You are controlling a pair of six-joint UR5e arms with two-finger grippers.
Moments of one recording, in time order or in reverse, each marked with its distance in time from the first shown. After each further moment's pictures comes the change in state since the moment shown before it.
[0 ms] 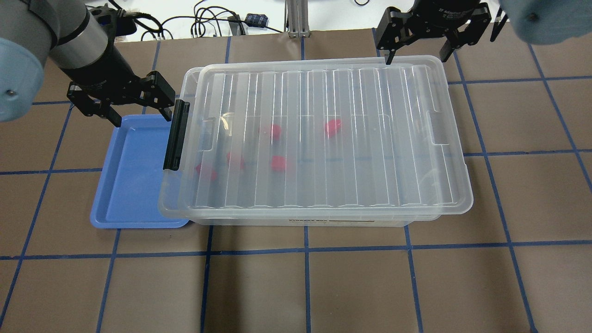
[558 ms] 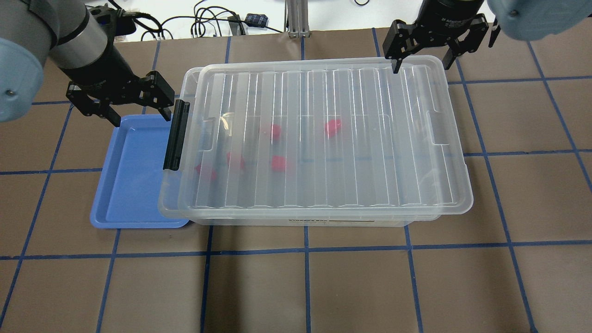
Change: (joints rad) left arm 0.000 -0.001 0.000 0.002 0.002 0.000; right arm -0.058 0.090 0.011 -0.003 -0.006 -0.089
